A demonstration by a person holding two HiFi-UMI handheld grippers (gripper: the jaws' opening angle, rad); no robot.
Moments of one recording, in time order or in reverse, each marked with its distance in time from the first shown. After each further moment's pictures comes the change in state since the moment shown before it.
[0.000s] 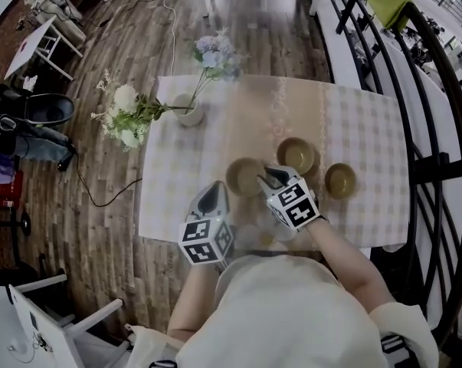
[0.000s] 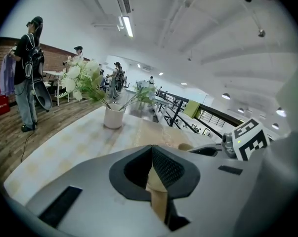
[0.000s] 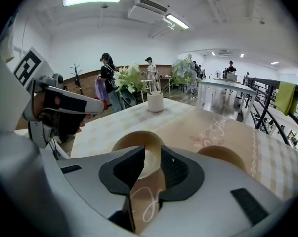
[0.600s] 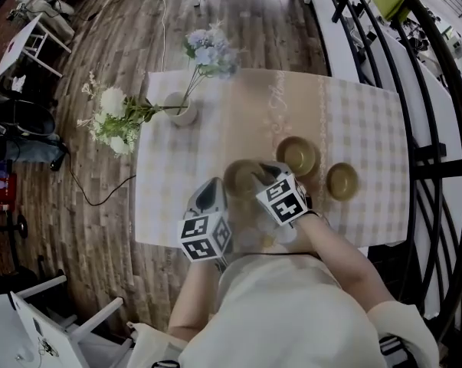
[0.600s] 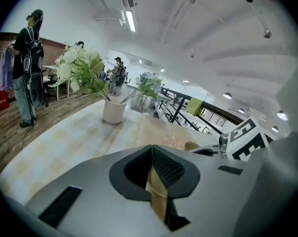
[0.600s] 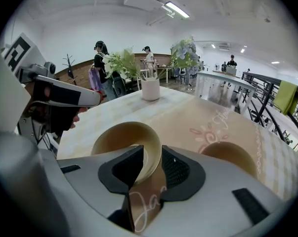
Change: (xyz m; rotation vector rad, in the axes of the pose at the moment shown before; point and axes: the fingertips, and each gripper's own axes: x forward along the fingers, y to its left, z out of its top) left arm 0.032 0.015 -0.009 -0.026 0.043 -0.001; right arm 0.038 -0.009 -0.019 0.002 0.132 -0.037
